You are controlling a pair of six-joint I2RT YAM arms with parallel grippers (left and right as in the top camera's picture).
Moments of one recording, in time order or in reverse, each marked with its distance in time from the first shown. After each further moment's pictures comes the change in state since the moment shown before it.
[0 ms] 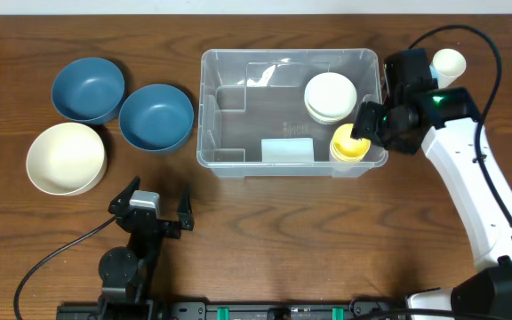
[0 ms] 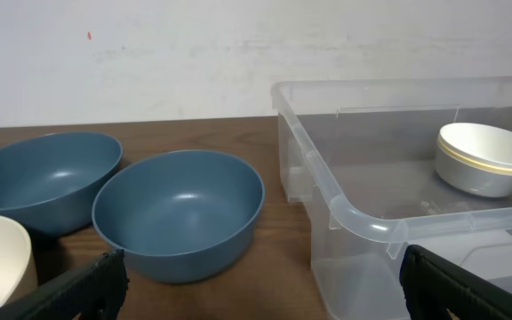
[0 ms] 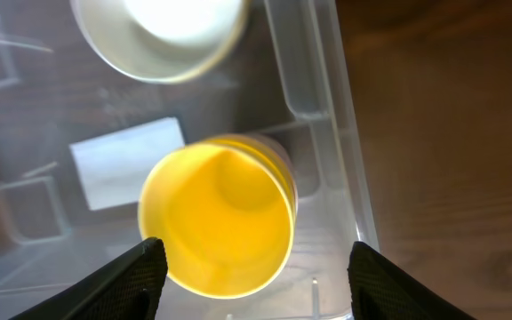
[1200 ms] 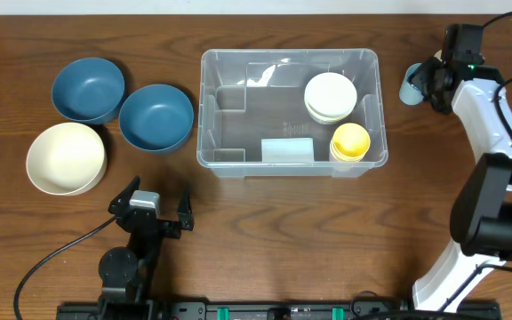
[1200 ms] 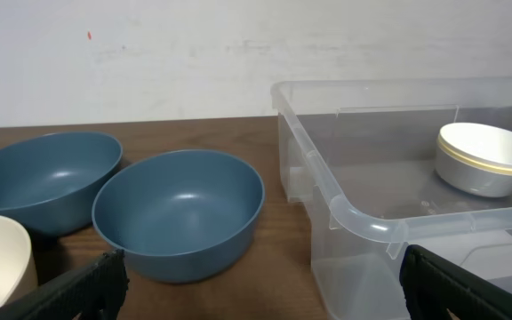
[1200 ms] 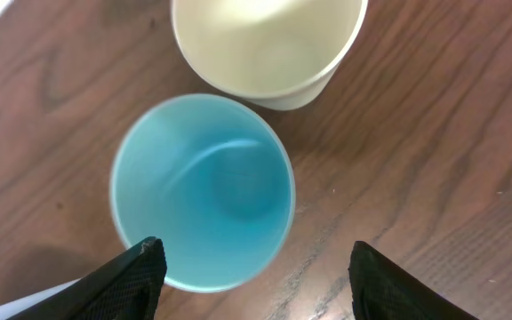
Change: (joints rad) left arm 0.000 0.000 0.000 0.000 0.000 0.000; right arm -0.330 0.410 0.110 0.480 0.160 0.138
